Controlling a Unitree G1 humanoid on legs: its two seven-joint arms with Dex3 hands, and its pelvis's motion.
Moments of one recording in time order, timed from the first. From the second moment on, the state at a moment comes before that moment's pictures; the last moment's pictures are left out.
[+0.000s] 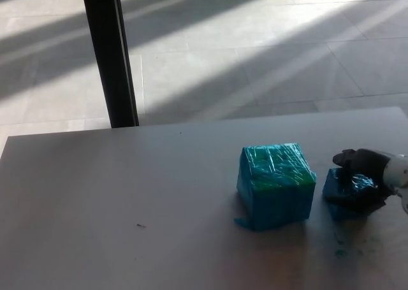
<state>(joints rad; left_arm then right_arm) -0.09 0.73 0.41 1.23 -0.24 -0.02 -0.35 -0.97 -0.47 0.52 1.08 -0.40 0.16 0.39</state>
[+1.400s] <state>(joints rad) -0.07 0.73 0.38 1.23 -0.24 -0.03 -0.36 -0.82 -0.59 0.73 1.05 -0.72 -0.15 -0.25</state>
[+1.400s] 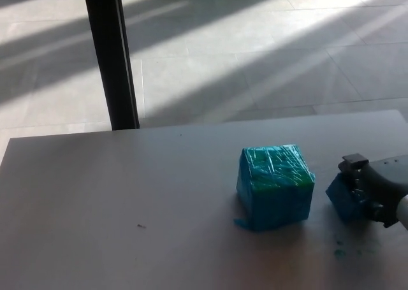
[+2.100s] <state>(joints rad) -0.05 0.74 0.39 1.24 -0.24 -0.04 -0.37 -0.92 -0.64 0.38 0.85 -0.61 -0.29 -0.12</state>
